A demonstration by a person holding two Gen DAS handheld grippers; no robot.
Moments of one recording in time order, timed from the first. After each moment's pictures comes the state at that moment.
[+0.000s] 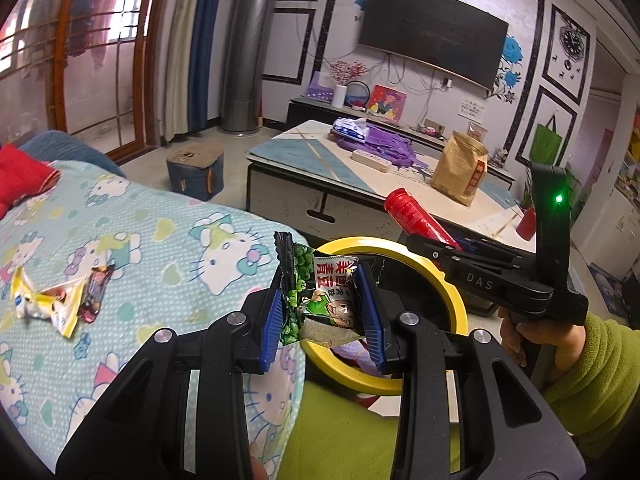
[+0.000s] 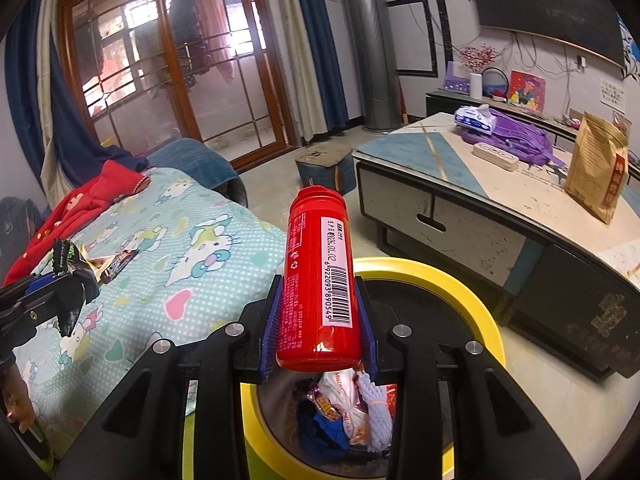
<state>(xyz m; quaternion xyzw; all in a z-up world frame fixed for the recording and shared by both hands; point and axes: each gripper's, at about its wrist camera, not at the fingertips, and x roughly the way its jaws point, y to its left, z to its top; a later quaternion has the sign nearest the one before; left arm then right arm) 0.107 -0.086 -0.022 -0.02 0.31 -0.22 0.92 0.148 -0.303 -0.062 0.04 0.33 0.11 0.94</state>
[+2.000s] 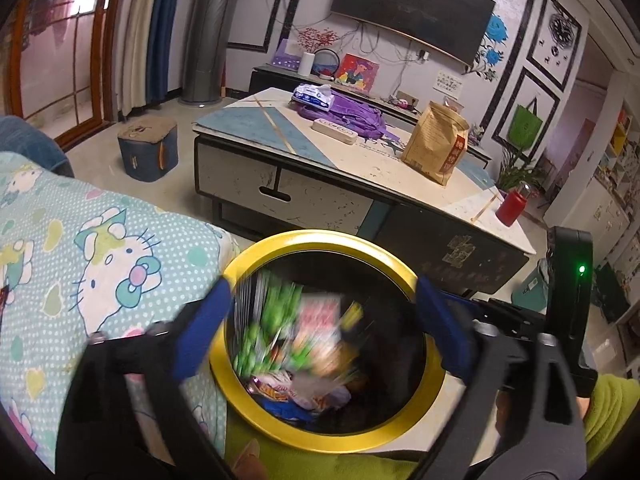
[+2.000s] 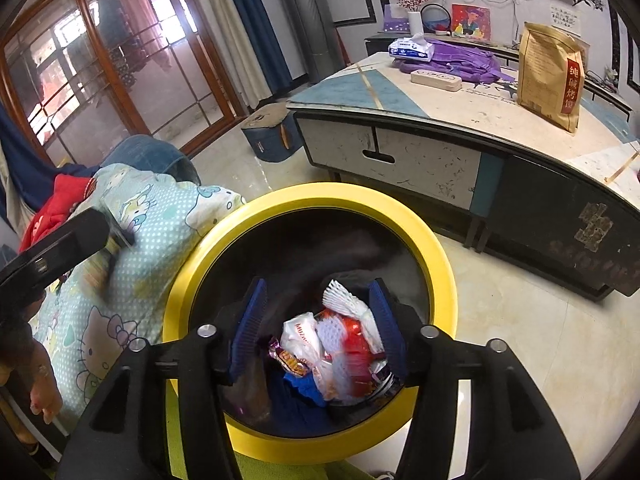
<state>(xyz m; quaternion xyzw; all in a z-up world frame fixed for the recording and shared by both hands) 0.167 -0.167 -0.059 -0.04 0.36 -0.28 0.89 0.143 -0.363 -0.113 0.12 0.41 0.04 0.90</state>
